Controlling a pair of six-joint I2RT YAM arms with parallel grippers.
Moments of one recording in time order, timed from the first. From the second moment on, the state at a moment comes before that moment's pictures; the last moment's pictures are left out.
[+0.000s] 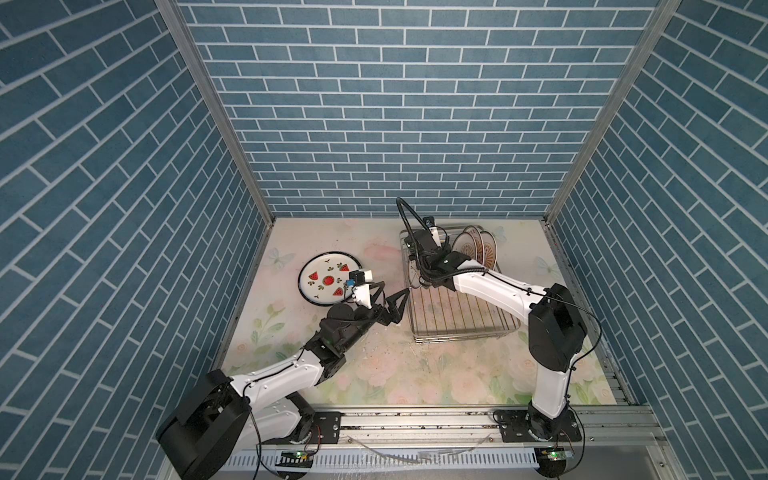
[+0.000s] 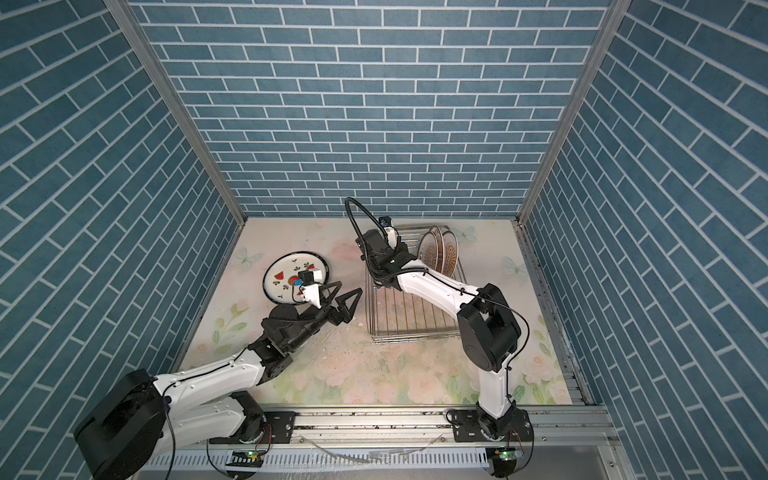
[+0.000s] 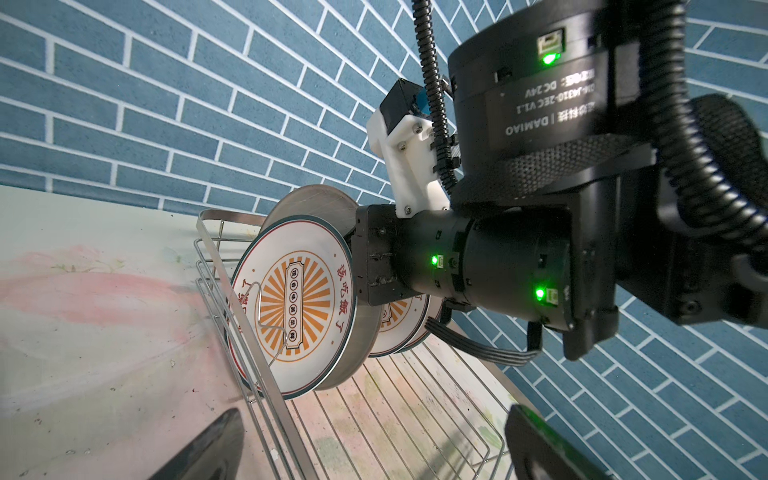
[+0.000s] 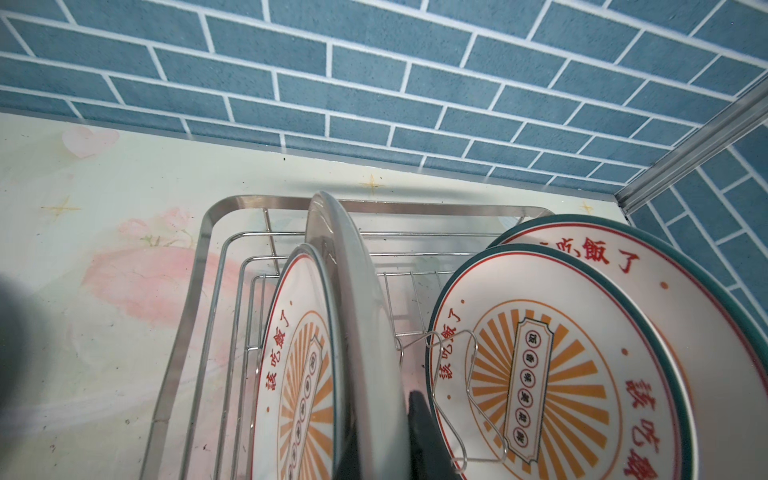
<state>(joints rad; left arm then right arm) -0.71 1.14 0.35 0.78 0.03 -0.53 0.82 1.89 1.54 -0.41 0.75 0.33</state>
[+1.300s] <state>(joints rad) -0.71 1.14 0.35 0.74 0.03 -0.57 0.83 1.83 1.53 -0.42 0.79 0.26</state>
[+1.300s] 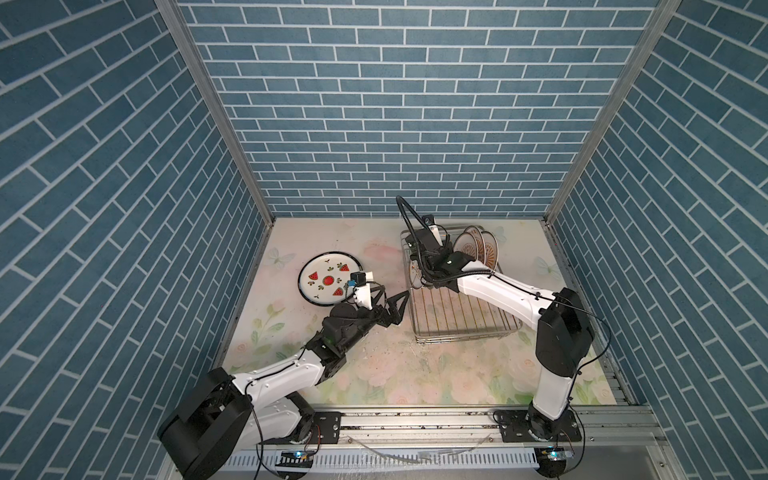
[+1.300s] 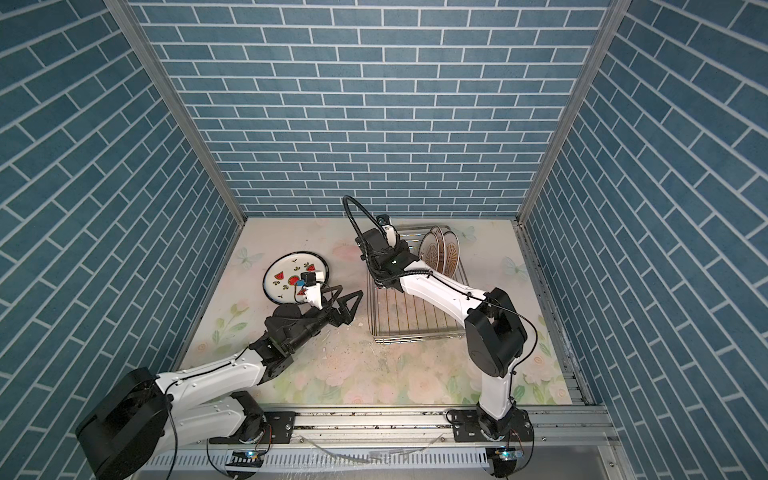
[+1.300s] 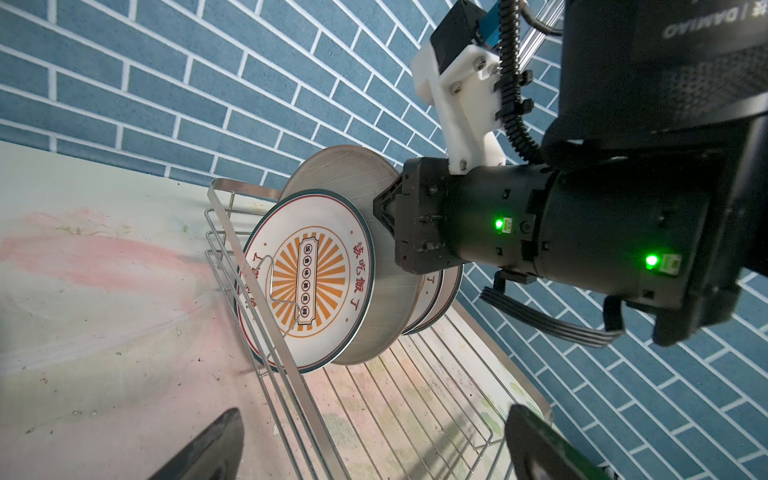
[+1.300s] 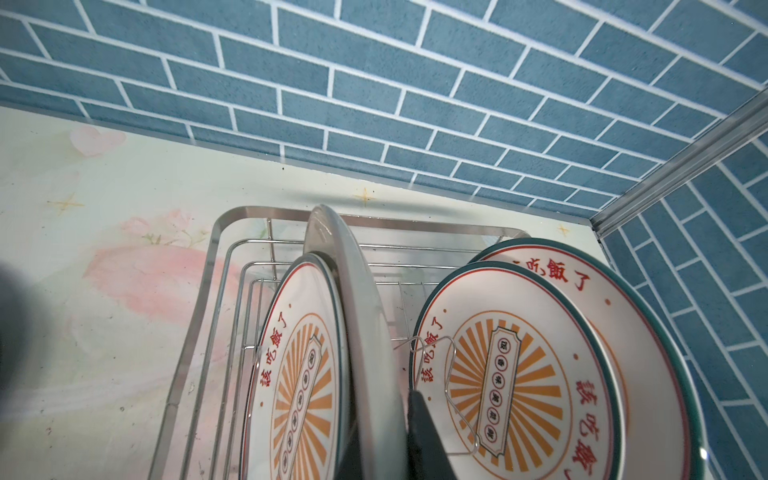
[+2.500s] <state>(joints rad) -0.76 1.16 0.40 0.71 0.02 -0.60 0.86 1.42 1.22 -0.31 0.84 0.08</state>
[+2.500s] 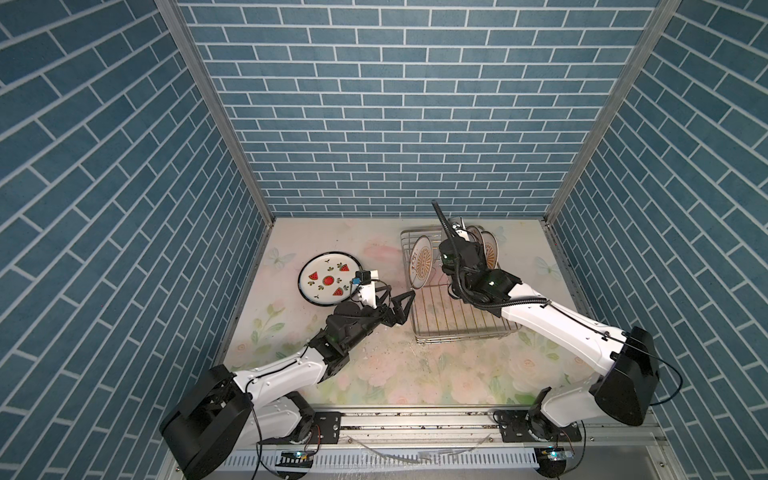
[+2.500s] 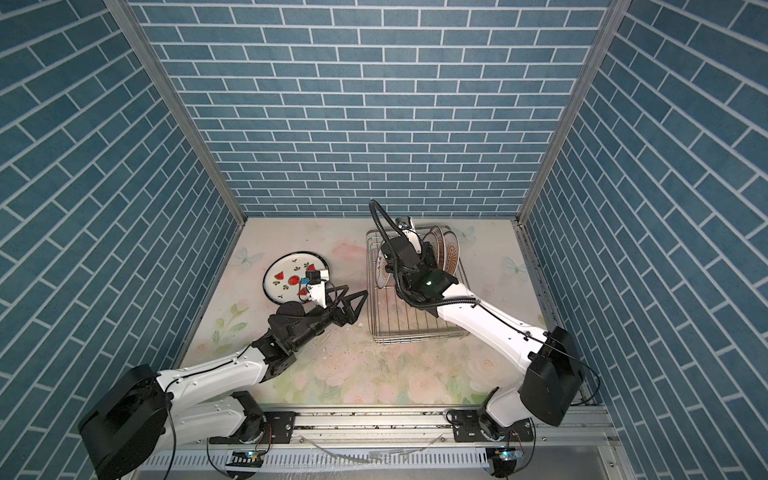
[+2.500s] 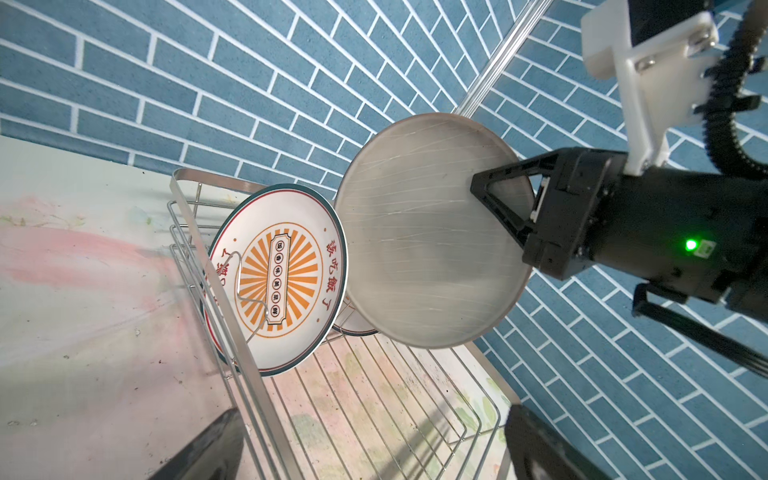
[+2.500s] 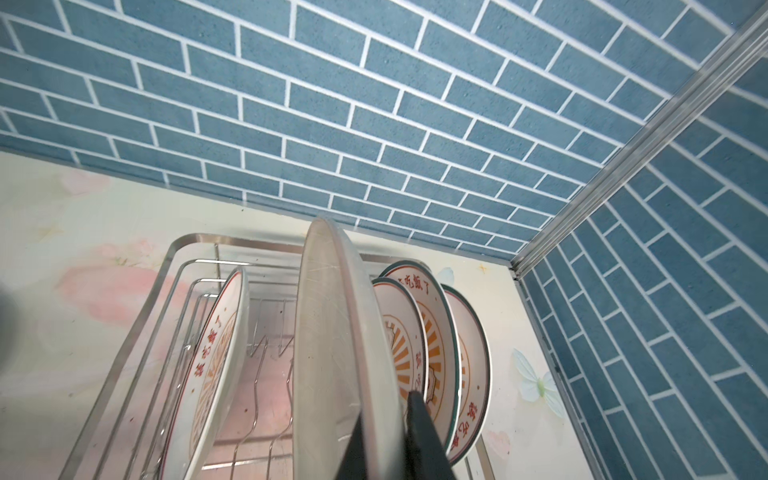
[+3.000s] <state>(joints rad) -0.88 1.13 0.46 0.57 -0.16 -0.53 0.75 1.11 1.03 -0.31 0.53 0.14</state>
